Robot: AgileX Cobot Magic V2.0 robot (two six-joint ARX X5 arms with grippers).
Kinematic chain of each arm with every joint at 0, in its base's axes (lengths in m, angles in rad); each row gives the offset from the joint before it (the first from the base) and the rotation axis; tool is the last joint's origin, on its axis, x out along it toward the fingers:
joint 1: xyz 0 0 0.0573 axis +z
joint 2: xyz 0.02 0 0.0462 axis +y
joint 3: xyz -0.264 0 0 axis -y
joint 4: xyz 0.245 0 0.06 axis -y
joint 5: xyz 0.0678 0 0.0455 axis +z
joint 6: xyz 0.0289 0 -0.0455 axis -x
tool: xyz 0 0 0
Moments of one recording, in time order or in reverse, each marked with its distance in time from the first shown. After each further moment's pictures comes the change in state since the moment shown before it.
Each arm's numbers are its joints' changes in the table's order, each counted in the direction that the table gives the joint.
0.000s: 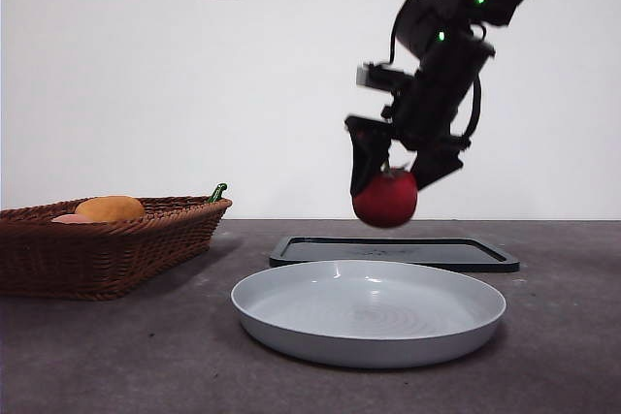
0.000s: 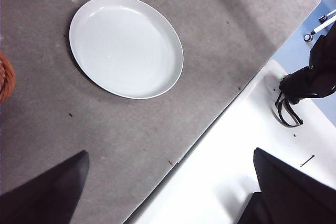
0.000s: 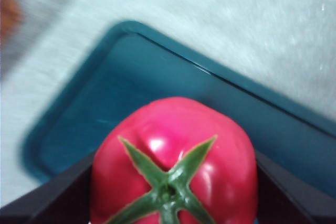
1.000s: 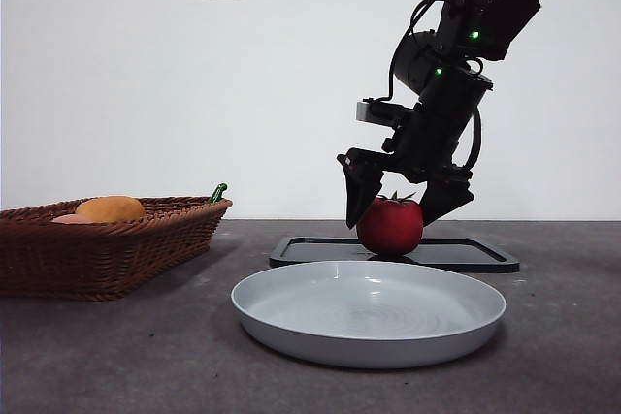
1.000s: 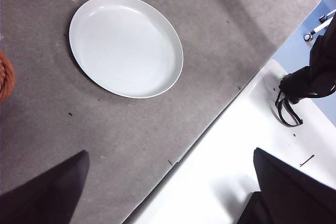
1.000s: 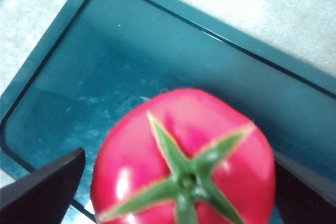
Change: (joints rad) left arm 0.000 0.000 0.000 -0.002 0.000 0.000; right arm -0.006 0.064 0.004 -0.018 0.014 0.005
